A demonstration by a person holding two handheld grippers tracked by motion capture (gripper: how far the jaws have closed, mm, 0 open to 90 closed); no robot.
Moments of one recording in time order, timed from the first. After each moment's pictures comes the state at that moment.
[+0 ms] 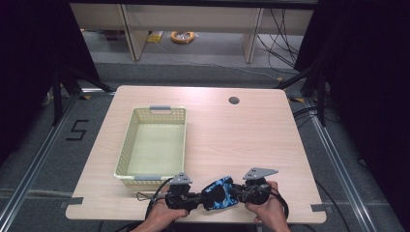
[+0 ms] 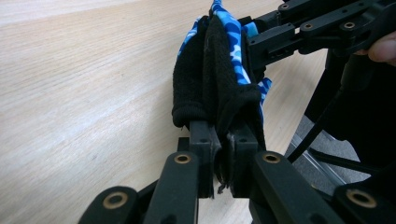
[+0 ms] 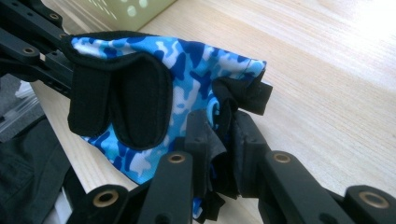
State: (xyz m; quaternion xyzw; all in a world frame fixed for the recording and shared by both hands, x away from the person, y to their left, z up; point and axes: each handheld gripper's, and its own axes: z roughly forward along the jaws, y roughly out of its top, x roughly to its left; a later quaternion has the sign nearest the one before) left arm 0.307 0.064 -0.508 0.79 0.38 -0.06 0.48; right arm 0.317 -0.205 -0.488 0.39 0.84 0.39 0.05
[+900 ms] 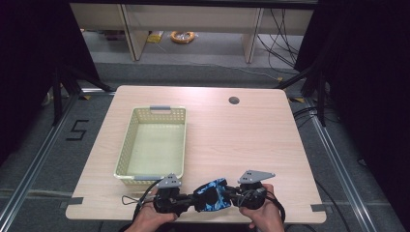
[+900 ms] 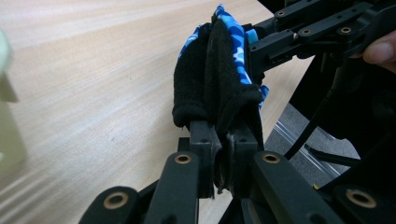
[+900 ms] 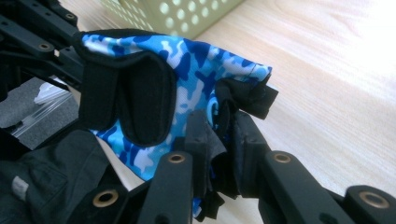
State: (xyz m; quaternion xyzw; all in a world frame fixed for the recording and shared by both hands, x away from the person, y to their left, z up) left arm 0.291 0.089 -0.485 0.78 0.37 -0.04 0.50; right arm 0.300 -0.186 -0.470 0.37 0.83 0.42 0.05
